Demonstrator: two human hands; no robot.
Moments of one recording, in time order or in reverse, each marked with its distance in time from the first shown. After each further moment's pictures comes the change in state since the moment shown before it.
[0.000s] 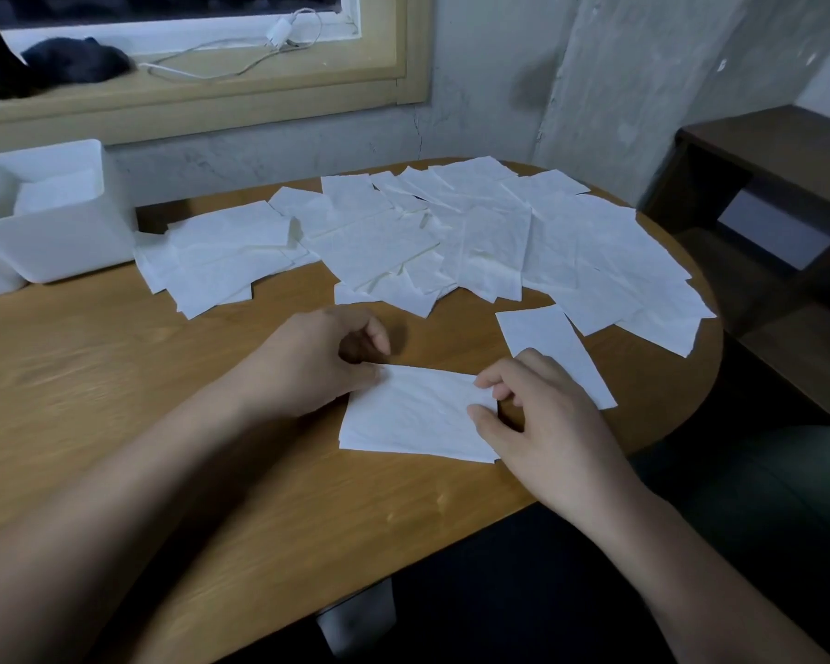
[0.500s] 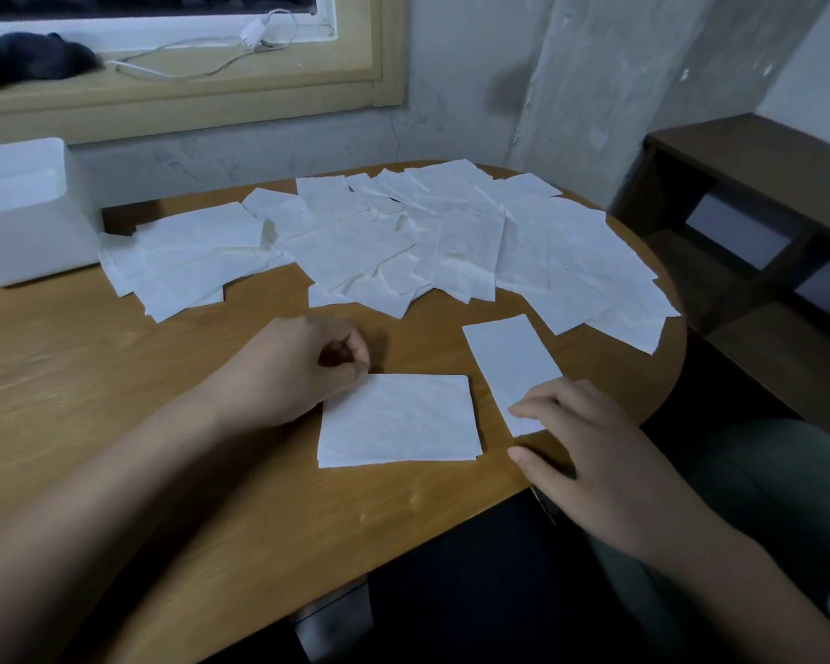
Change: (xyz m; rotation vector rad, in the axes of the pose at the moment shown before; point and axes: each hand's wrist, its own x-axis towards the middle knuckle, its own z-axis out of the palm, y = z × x) left_hand -0.001 0.002 0.007 0.034 0.016 0.112; right_hand -0.037 0.037 -0.051 -0.196 -0.223 -0.057
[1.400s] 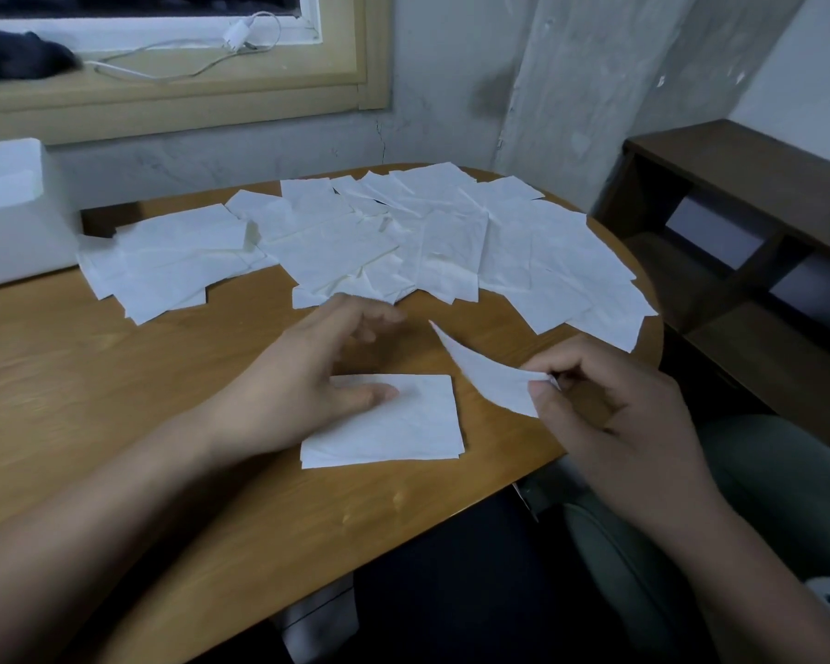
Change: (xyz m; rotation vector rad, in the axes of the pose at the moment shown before) left_hand -0.008 0.025 0.014 -0.108 0.051 0.213; right_hand 0.002 -0.035 -0.047 0.444 0.375 0.028
